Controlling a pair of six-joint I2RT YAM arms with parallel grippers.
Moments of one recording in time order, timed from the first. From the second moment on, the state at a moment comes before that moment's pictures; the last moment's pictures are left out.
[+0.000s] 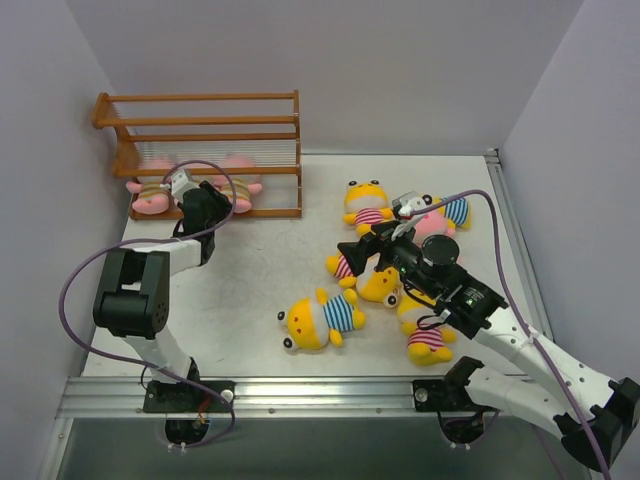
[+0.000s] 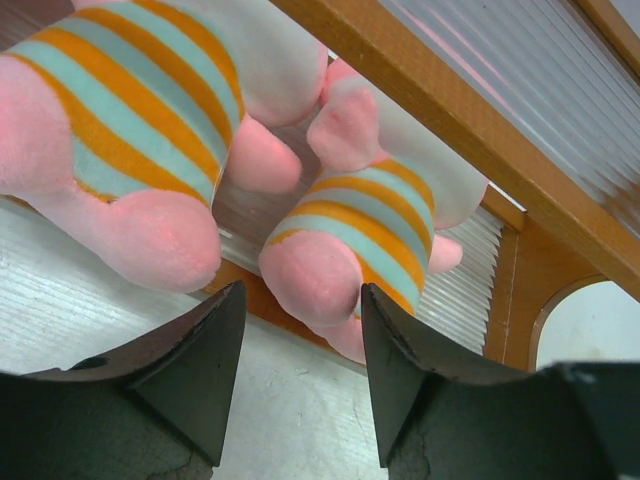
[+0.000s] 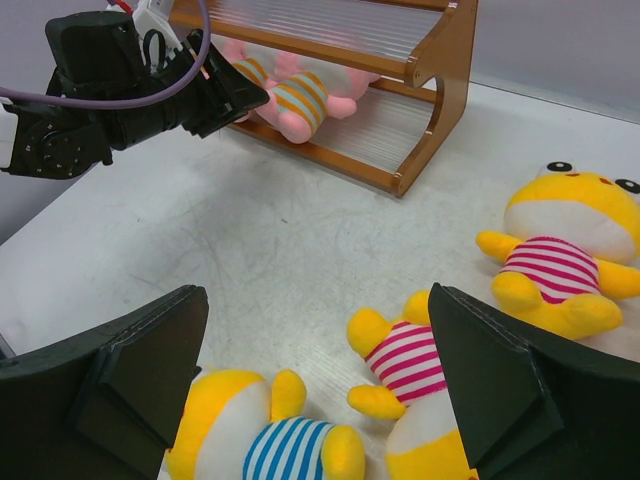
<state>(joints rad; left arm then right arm) -0.11 1.72 0.85 0.53 -0.26 -0.68 0.74 0.87 0.74 0.02 0.04 0.22</state>
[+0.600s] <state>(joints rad) -0.10 1.75 0.87 0.54 -0.17 -0.78 0.74 0.88 0.74 0.02 0.04 0.21</state>
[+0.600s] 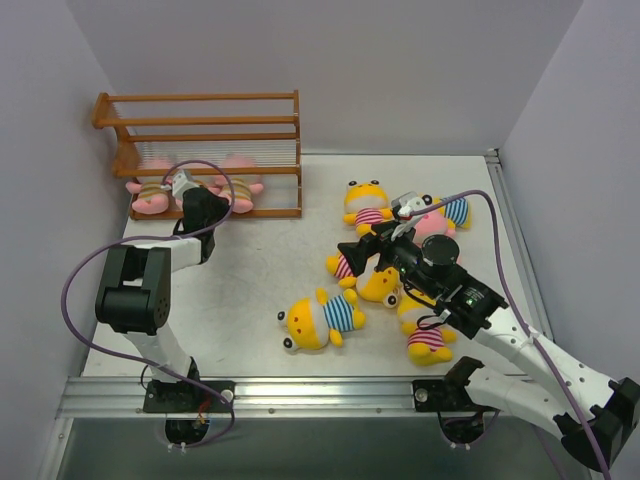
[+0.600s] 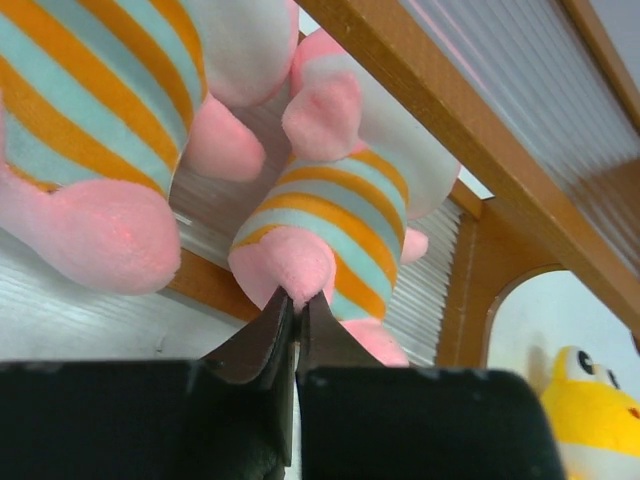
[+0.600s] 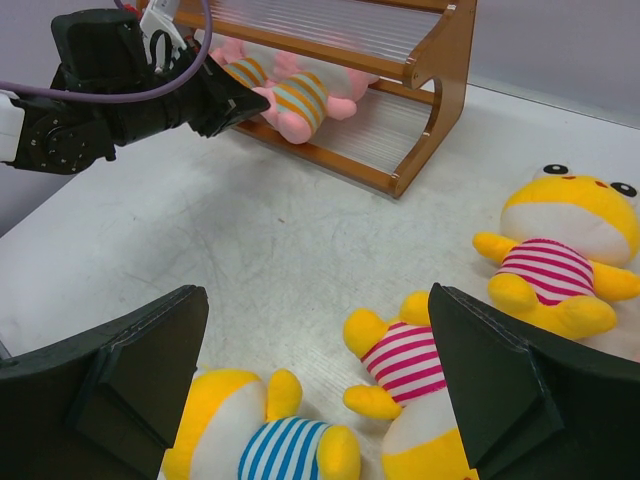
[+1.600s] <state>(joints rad) -0.01 1.80 0.82 0.63 0.09 -1.06 0.74 0.86 0.74 0.02 0.04 0.21</state>
